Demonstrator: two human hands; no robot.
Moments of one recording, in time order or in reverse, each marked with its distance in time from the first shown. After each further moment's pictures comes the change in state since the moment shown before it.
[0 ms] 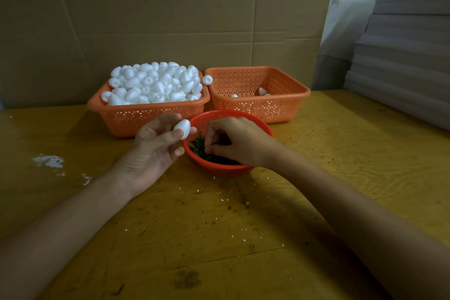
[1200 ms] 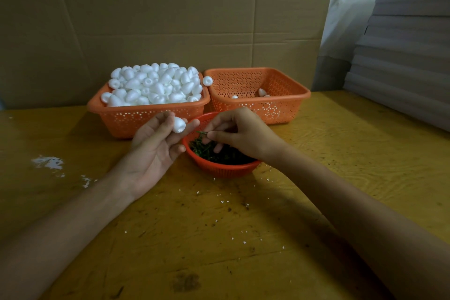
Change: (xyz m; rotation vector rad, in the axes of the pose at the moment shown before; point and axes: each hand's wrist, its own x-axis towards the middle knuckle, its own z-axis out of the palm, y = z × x) left_hand 0.006 -0.005 -0.005 -0.071 0.010 0.023; right_hand 0.003 0.005 -0.005 0.369 0.073 0.116
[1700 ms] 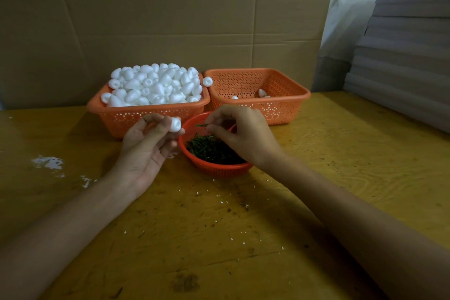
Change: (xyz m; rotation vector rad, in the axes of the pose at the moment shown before) left_hand 0.005 -0.002 -0.011 0.031 0.166 0.117; right_hand -0.007 -0.005 0.008 -0.225 0.286 -0.168
